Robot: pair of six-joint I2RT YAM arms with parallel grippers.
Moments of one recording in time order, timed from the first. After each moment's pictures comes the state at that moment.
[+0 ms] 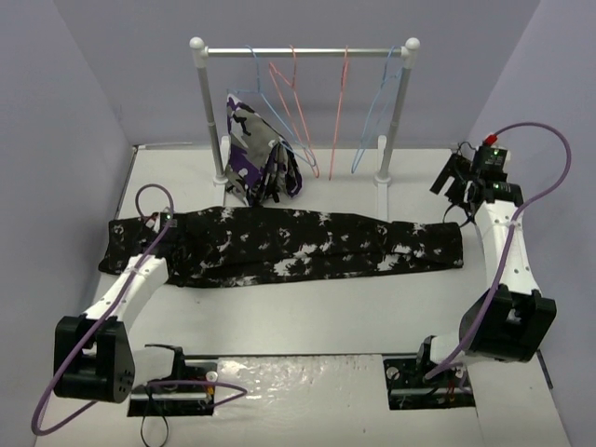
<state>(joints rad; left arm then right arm) -0.10 1.22 0.74 -0.43 0.04 -0.91 -0.21 1.41 1.30 -0.64 0.04 0.33</state>
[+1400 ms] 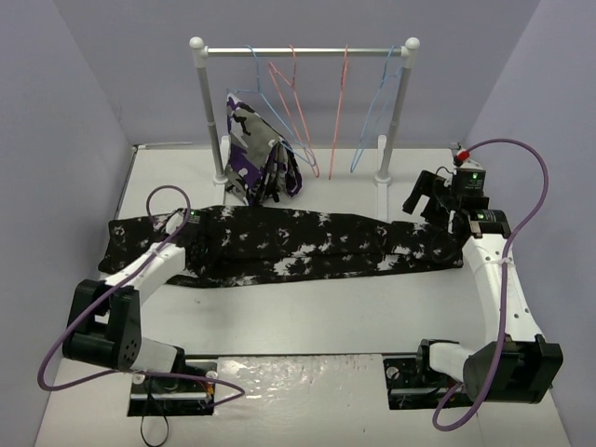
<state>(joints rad) -0.22 1.41 0.76 -0.35 -0.12 -1.15 -0.05 1.18 1.11 -0.64 -0.05 0.36</state>
